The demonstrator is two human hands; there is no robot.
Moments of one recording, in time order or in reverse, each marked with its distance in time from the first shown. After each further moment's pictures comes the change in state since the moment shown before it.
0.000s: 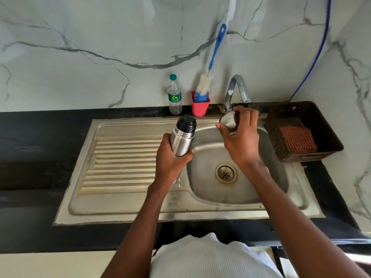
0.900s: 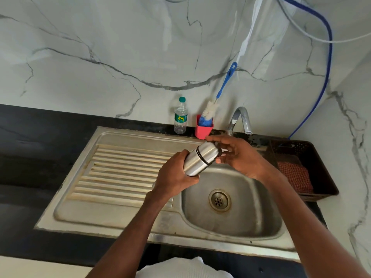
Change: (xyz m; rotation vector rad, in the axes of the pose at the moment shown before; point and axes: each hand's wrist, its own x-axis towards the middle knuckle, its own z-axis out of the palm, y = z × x) left_hand 0.014 0.015 0.008 0.343 -0.188 0.169; right_hand 0.051 -0.020 -0.038 0.329 -0.727 -0.126
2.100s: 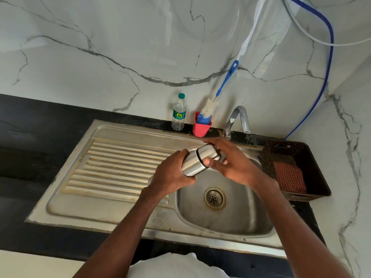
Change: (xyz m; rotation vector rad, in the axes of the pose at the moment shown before) left_hand -0.001 -0.004 0.002 0.030 -0.055 0.044; right_hand -0.005 0.023 0.016 -0.355 0.050 -0.154
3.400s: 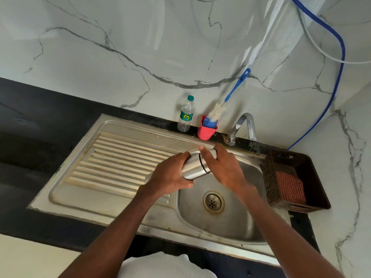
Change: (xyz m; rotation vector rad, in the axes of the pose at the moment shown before) left_hand -0.013 -0.006 -0.018 0.004 -0.031 0.014; right_hand 0.015 -0.041 0.037 -0.133 0.137 0.346
